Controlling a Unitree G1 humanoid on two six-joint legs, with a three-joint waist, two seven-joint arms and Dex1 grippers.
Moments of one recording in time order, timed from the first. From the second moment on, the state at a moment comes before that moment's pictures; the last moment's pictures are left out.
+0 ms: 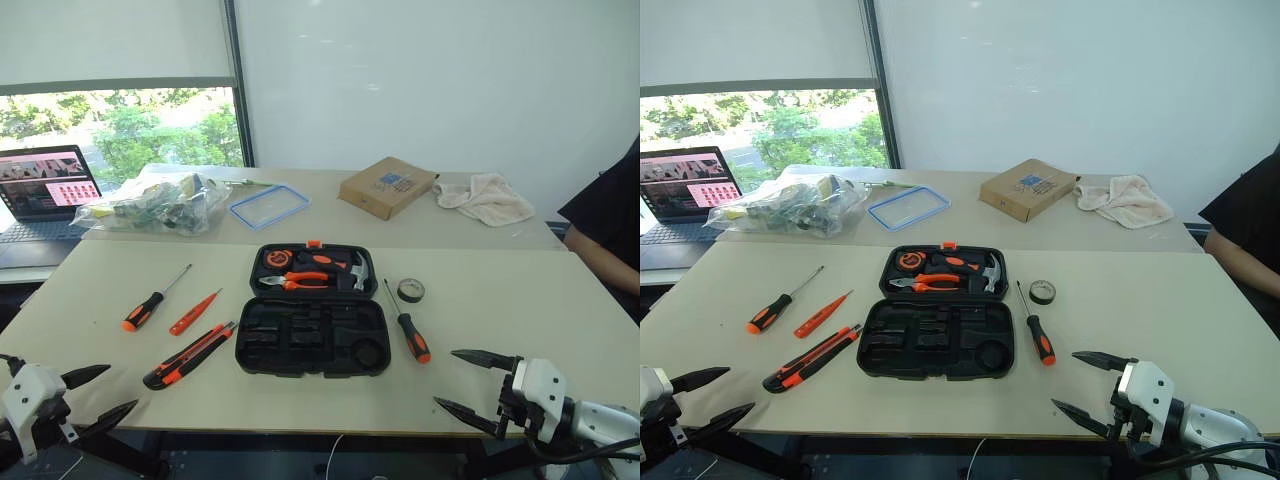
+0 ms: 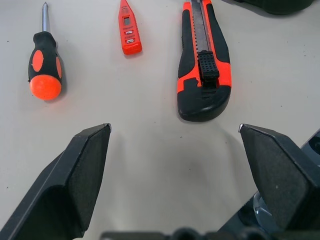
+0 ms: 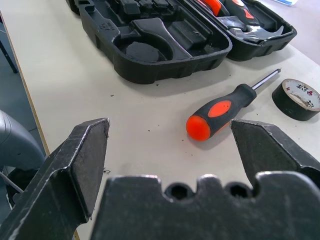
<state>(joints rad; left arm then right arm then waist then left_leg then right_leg) 0.36 0.83 0.55 0.17 -0.45 -0.13 -1.14 0.24 -0.73 -0.21 -0.17 0.36 -0.19 1.02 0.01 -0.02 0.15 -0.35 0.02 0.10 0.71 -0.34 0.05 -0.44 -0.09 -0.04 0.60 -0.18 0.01</state>
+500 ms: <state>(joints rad) 0.37 0.70 0.76 0.17 -0.67 0.32 -0.84 0.02 -0.50 -0.06 -0.38 0.53 -0.06 0.91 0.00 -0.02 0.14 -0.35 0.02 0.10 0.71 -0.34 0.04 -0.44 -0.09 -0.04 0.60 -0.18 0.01</state>
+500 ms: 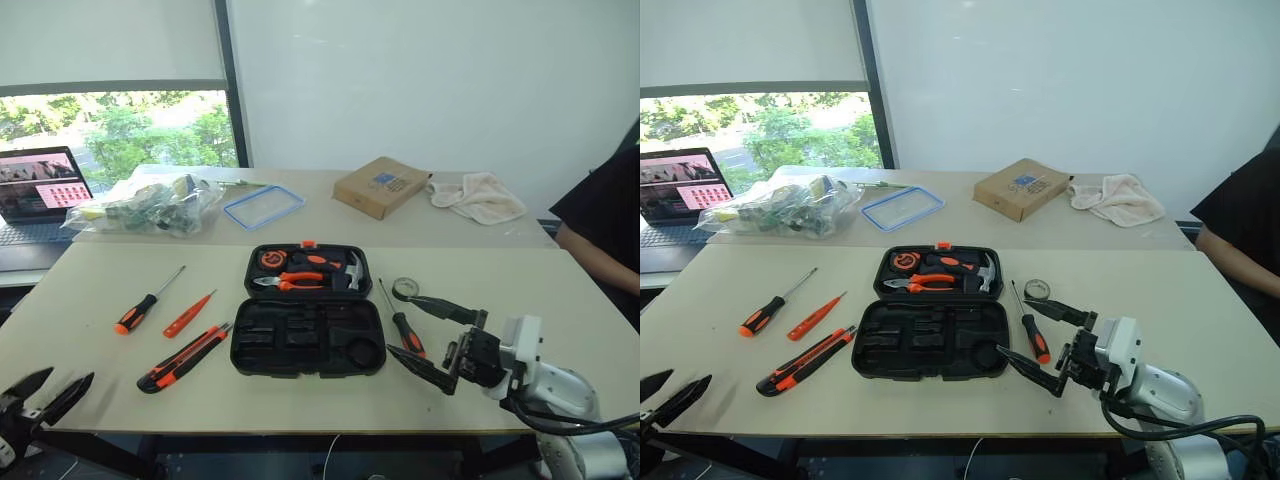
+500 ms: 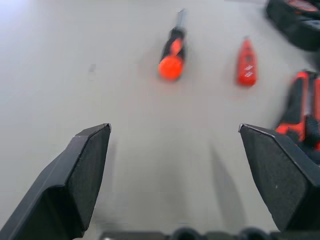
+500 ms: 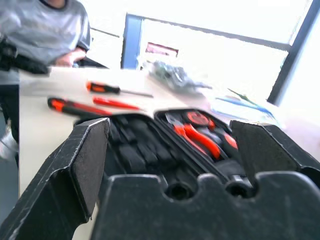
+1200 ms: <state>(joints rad) -0.52 0.97 0.17 0.63 -0.34 0.67 -0.76 0.05 -0.50 -0.05 -0.34 0.47 -0.10 0.95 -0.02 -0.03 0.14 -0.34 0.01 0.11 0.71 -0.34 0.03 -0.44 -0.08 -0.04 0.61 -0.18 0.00</state>
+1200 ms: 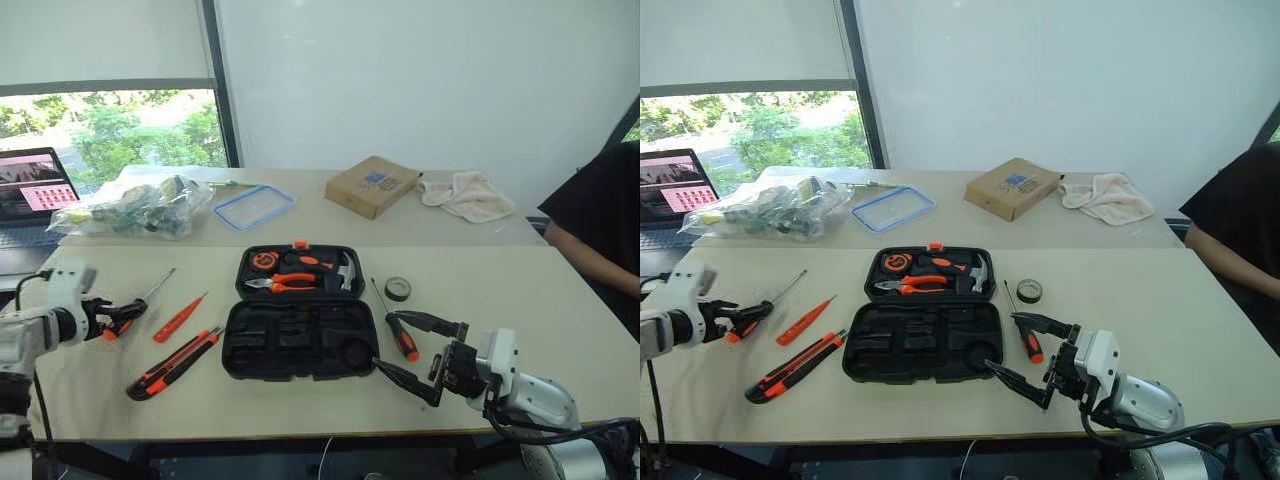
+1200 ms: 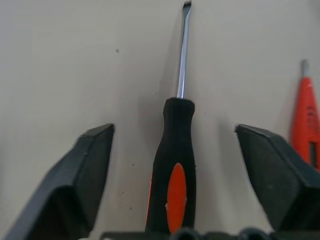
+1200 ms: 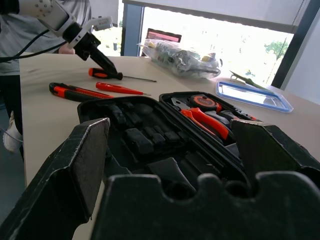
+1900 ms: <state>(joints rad) -0.78 0.79 -0.16 0.34 -0.23 0.24 -1.39 0.14 -0.56 -0.19 -0.34 0.46 -0.11 0.91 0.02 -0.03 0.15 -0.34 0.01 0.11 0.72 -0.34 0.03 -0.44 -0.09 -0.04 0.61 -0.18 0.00</state>
